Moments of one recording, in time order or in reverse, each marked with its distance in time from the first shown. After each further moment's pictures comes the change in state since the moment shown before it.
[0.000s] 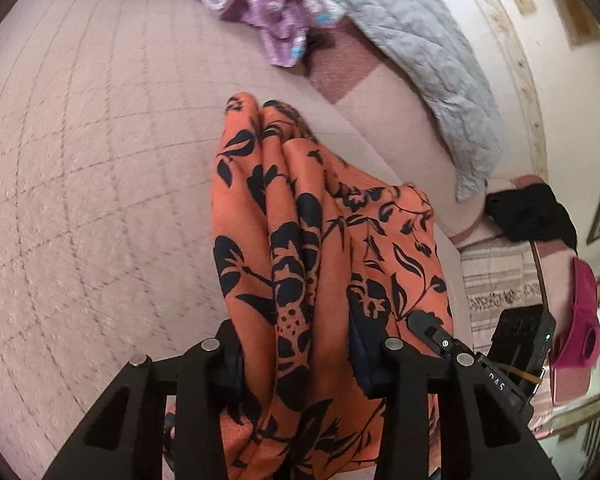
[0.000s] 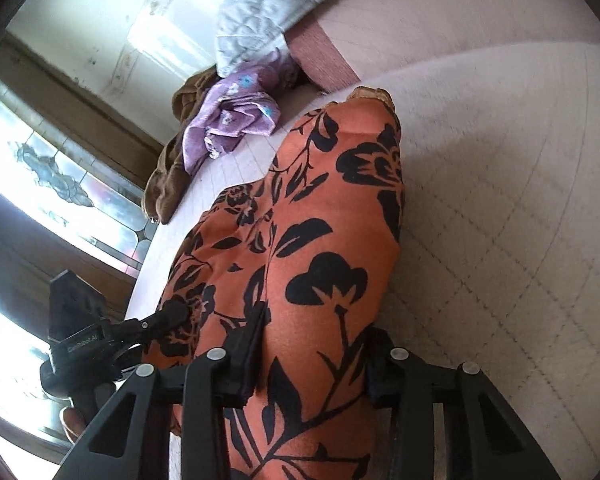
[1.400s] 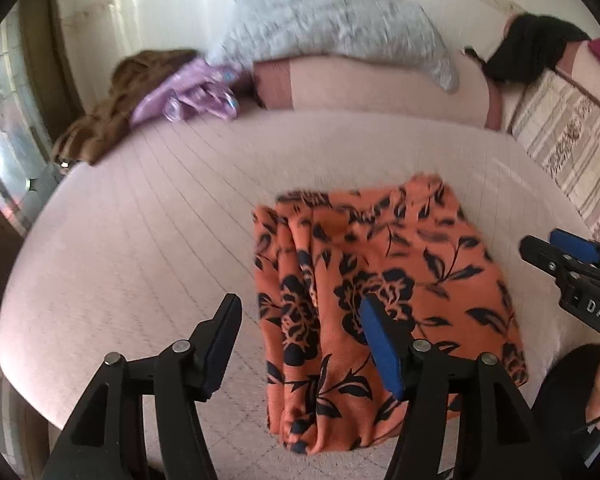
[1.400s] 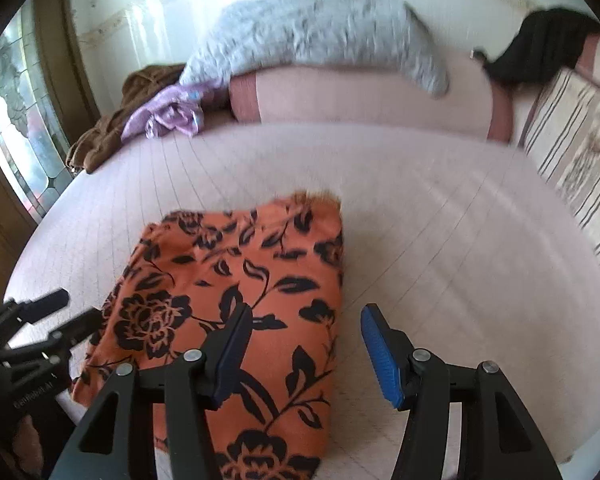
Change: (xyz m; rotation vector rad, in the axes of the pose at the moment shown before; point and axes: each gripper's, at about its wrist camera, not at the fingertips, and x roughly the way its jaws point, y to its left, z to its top) left arm -0.072 -0.145 -0.196 0.519 -0.181 0.553; right arm -0.198 0.019 -0.112 -0.245 -0.135 -0.549
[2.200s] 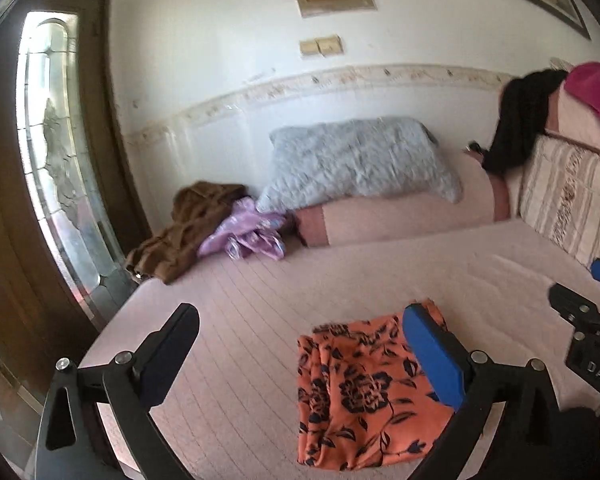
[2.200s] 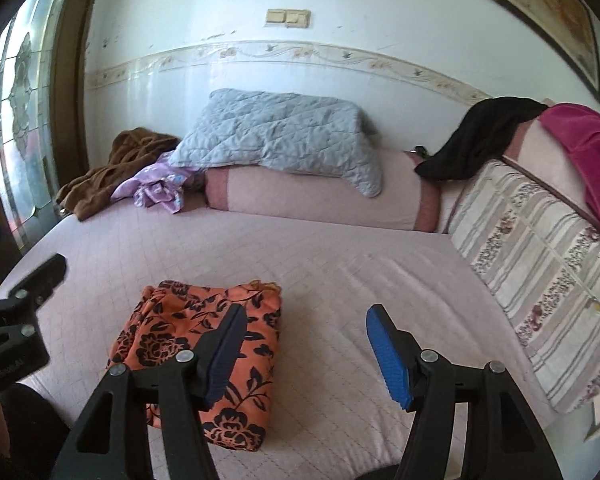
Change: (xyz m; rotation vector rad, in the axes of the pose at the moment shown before) left arm -0.143 -0.053 0.024 0.056 -0.432 0.208; right arm -0.154 0.006 0.006 -0.048 -0.270 -0.197
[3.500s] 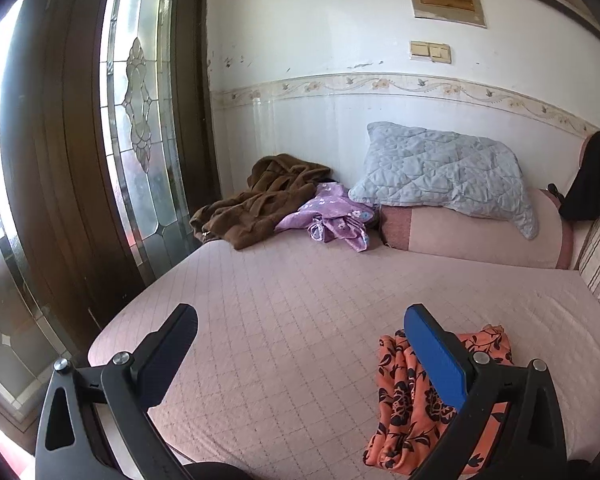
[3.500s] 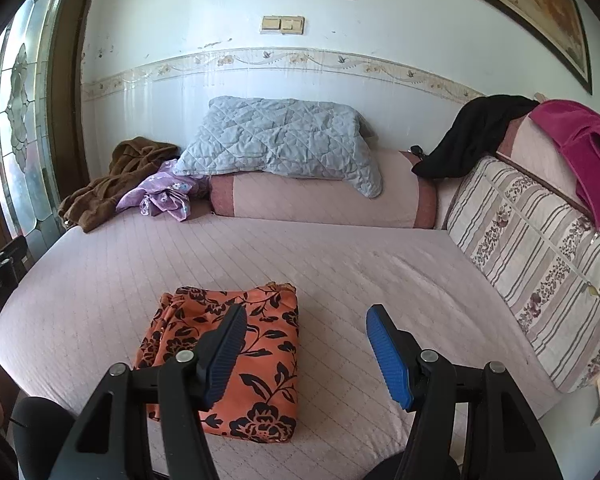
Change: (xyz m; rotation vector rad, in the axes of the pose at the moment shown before) left arm 0.010 0.109 -0.016 -0.235 0.061 0.191; right arm -0.024 0.029 0.002 0.036 -0.007 0.001
